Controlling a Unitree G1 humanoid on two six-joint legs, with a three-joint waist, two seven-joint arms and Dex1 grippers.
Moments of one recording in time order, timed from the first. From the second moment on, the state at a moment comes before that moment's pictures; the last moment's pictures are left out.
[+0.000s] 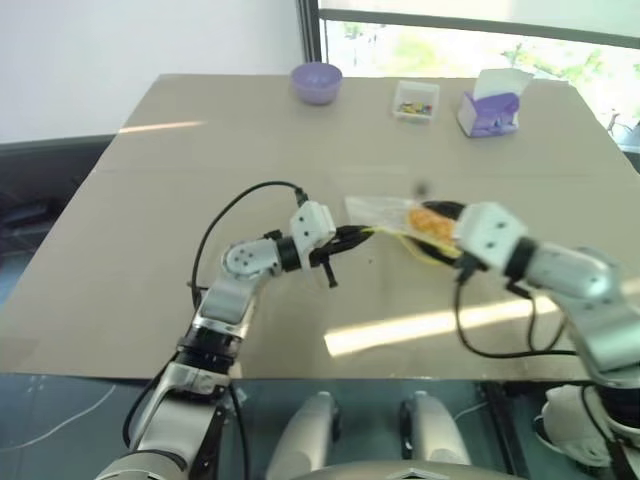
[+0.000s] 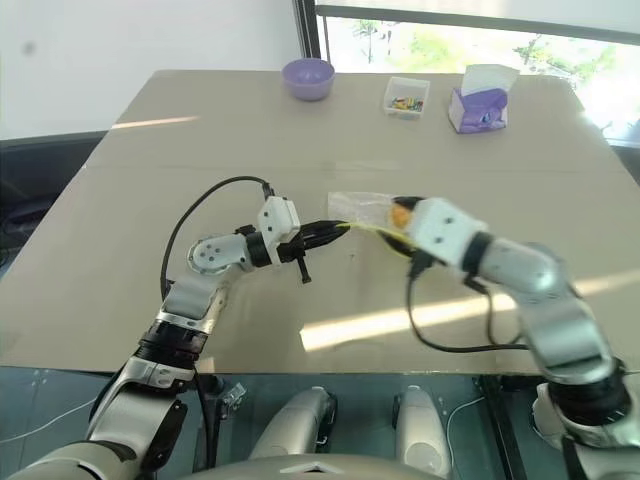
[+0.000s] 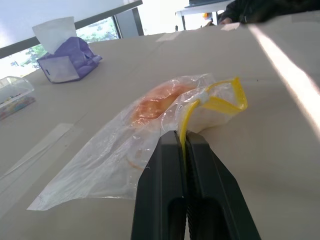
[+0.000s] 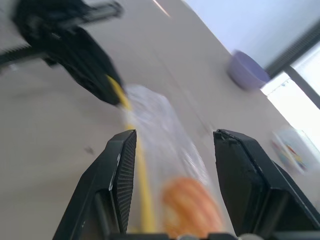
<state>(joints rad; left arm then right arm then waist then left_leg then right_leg) -0.51 0.39 -0.16 0.13 -0.24 0.00 -0.95 -0.36 -0.61 0.21 -0.54 0.04 0.45 0.70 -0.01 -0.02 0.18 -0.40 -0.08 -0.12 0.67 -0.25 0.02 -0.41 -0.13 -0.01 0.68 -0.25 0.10</state>
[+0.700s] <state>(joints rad) -0.55 0.39 -0.16 0.04 -0.28 0.17 -0.91 -0.48 -0.54 0.30 -0.45 -0.07 0.46 0.68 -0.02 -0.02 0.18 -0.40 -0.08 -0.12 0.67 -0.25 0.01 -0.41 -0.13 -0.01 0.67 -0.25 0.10</state>
